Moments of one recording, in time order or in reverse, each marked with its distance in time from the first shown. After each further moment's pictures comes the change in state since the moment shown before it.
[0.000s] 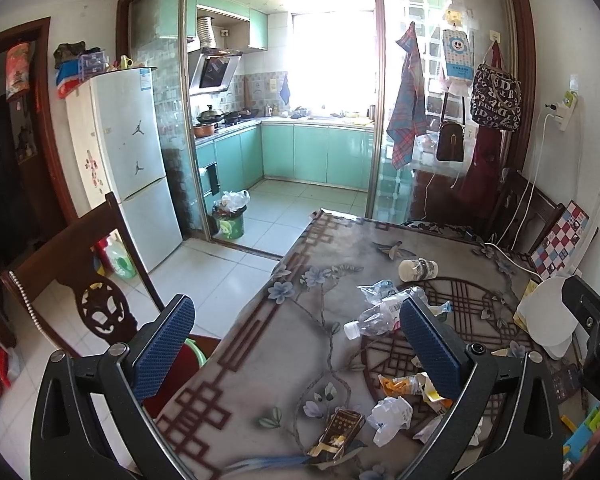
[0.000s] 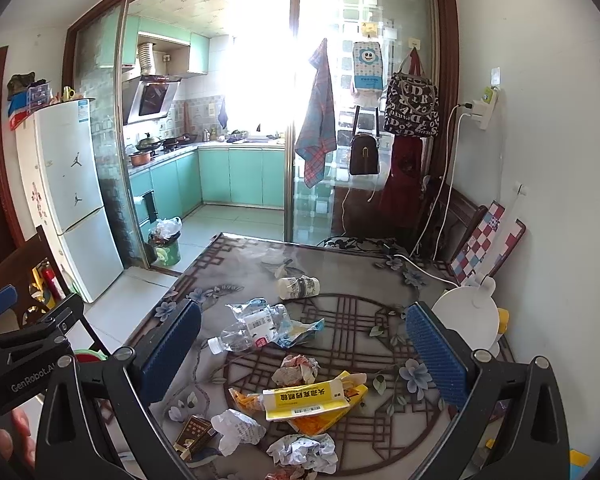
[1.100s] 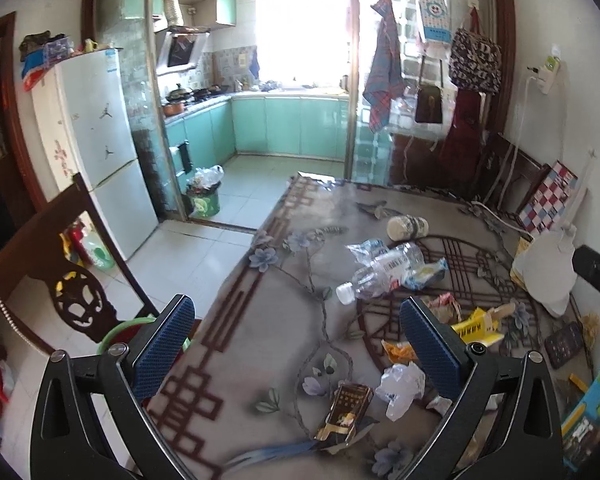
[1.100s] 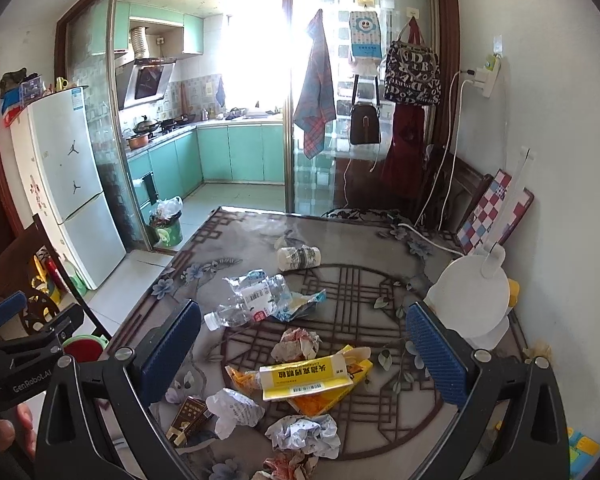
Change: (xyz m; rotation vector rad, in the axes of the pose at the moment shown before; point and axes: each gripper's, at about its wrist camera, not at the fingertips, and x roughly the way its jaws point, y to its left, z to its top) left arm 0.046 0.007 -0.040 0.089 0.115 -0.124; right arm 0.038 -0.014 -0.041 0.031 0.117 0.031
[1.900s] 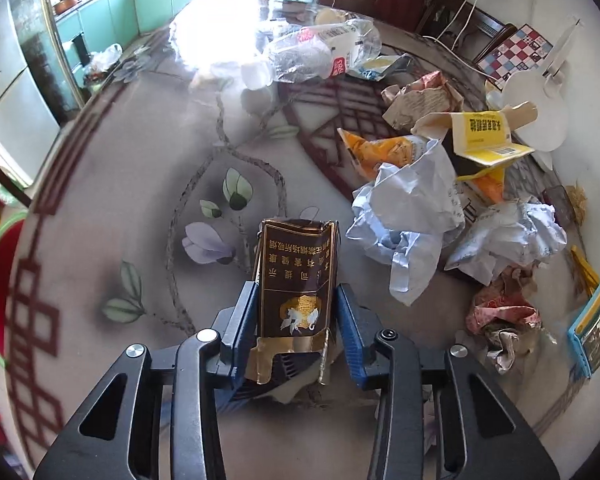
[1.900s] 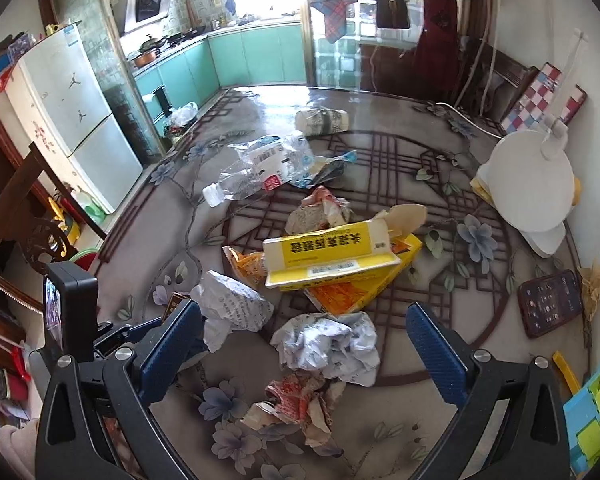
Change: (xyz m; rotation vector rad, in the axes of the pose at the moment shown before) left arm 0.130 -0.041 -0.127 0.102 0.470 -0.269; right arm 0.101 0.011 -0.083 -0.027 0.404 0.097
